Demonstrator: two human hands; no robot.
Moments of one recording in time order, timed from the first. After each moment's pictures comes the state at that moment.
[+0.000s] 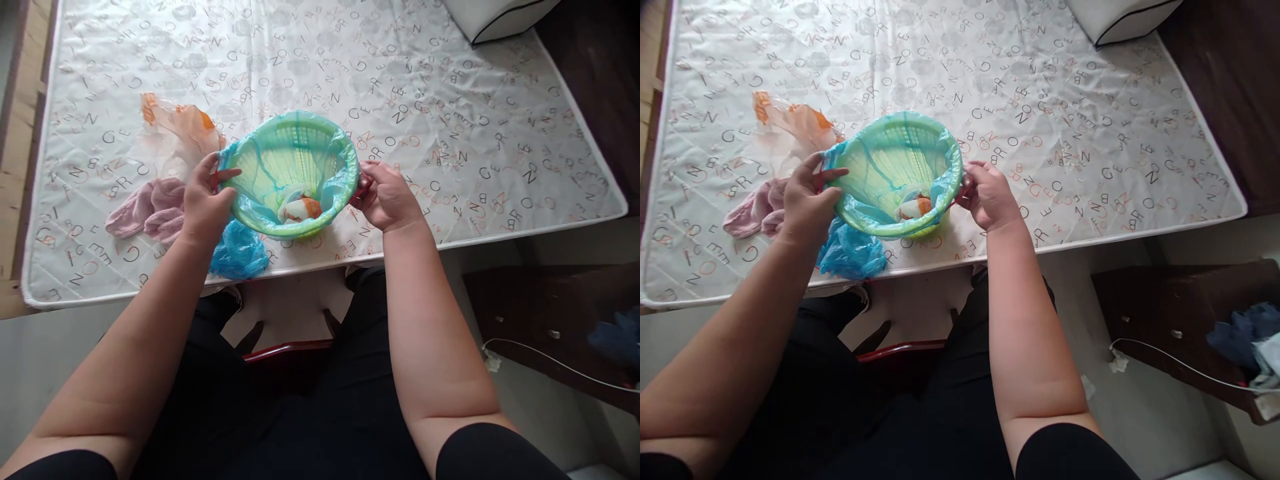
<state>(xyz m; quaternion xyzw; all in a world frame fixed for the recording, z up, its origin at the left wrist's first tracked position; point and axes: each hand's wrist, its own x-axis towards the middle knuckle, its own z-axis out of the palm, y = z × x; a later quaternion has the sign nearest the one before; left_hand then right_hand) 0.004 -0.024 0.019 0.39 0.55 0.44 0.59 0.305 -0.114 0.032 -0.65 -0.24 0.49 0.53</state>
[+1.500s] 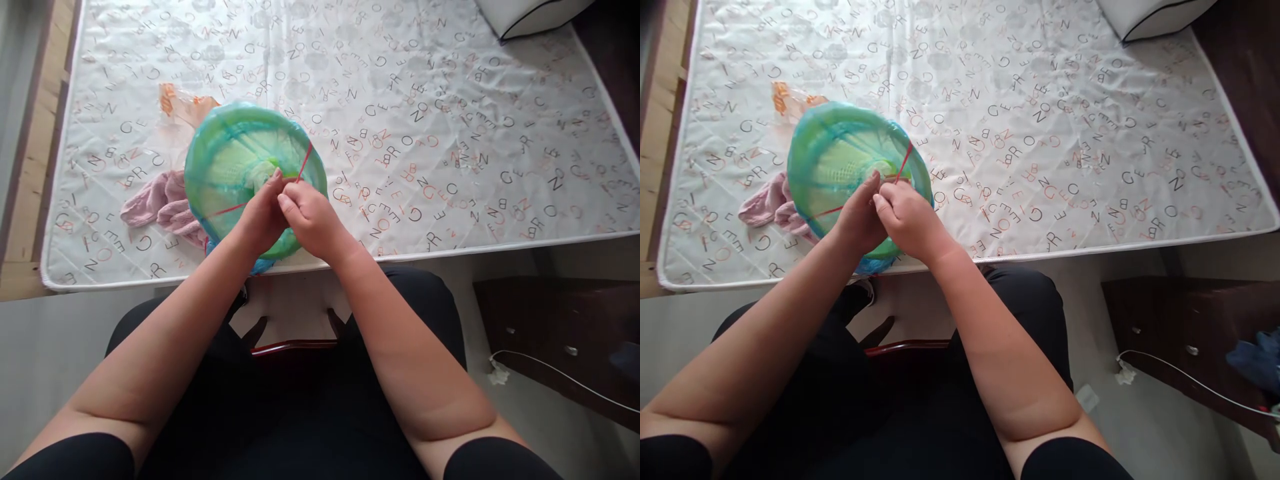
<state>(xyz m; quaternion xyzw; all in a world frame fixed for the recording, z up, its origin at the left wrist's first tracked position) 0.053 -0.059 0.014 0.40 0.38 0.34 0.76 0.178 -0.110 0.023 -0.54 -0.65 0.35 0.40</state>
